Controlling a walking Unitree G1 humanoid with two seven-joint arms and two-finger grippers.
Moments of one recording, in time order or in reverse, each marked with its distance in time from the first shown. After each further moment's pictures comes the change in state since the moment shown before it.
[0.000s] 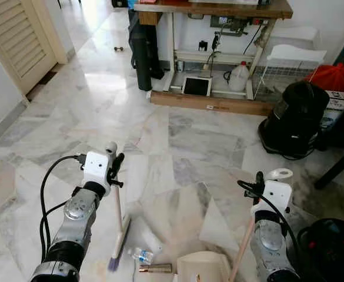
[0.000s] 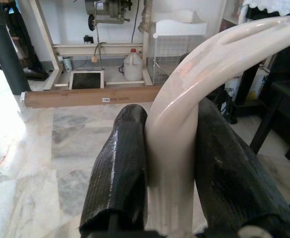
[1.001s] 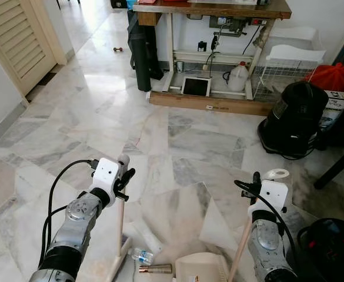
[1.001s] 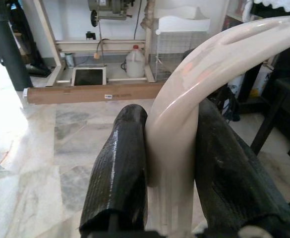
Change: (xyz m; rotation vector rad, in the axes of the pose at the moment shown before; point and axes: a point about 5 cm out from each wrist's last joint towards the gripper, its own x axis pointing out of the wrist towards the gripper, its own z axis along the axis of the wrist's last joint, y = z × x) left arm -0.007 -0.014 -0.013 -0.014 0.170 -0.186; right arm -0.003 0.006 -0.004 -0.006 0.019 0.014
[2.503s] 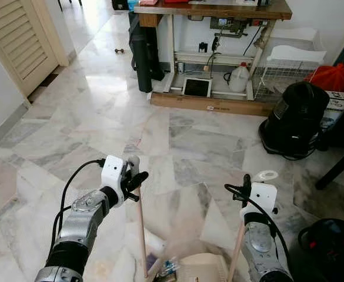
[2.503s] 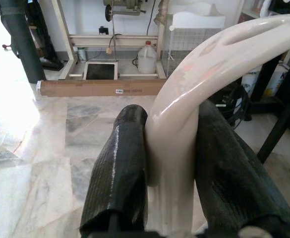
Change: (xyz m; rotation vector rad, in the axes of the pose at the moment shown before) left arm 0.008 -0.017 0.011 -0.236 0.047 -0.163; right arm -0.007 0.014 -0.005 -0.018 0.013 0.046
